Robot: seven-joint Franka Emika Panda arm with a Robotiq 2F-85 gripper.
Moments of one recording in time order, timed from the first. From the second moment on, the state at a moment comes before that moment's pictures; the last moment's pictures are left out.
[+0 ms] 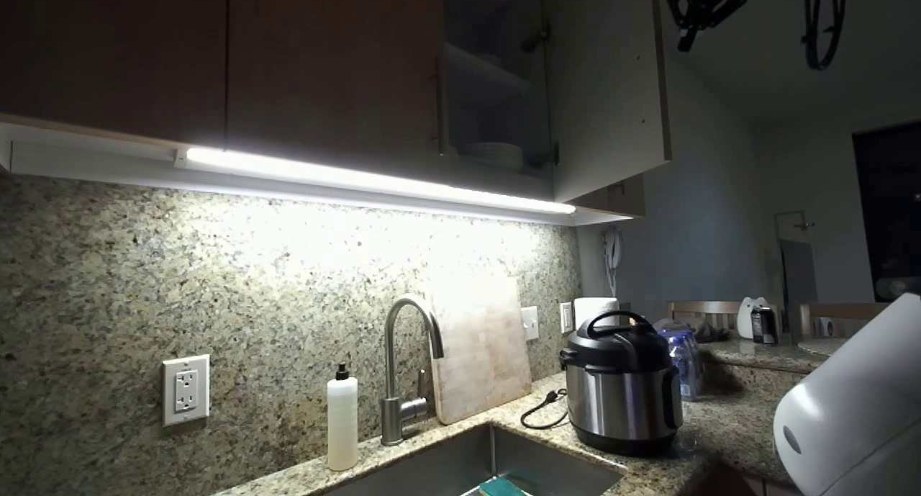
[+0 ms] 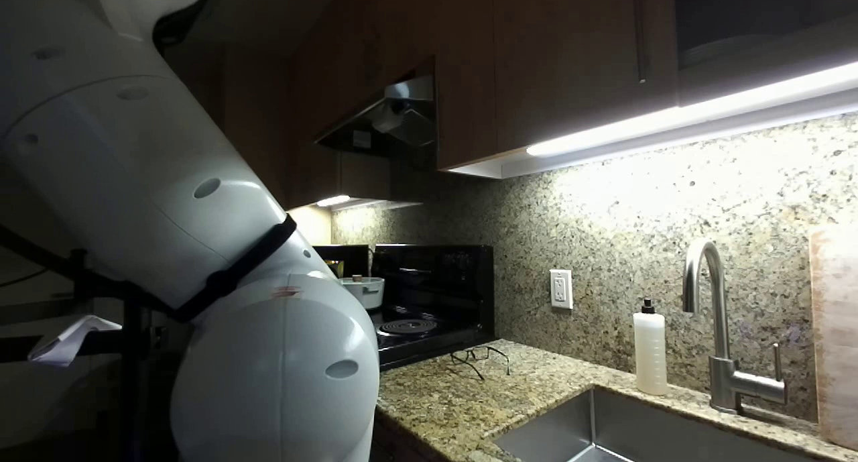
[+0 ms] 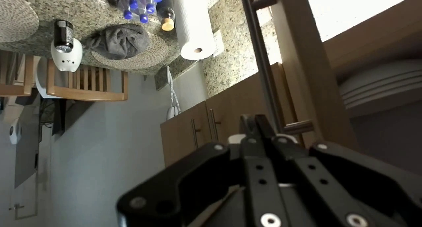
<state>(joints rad) -0.32 -0.64 -0.34 -1.45 -0.21 1.78 0.18</state>
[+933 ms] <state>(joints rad) -0.31 -0.59 -0.30 -1.39 -0.21 1.77 0.18</state>
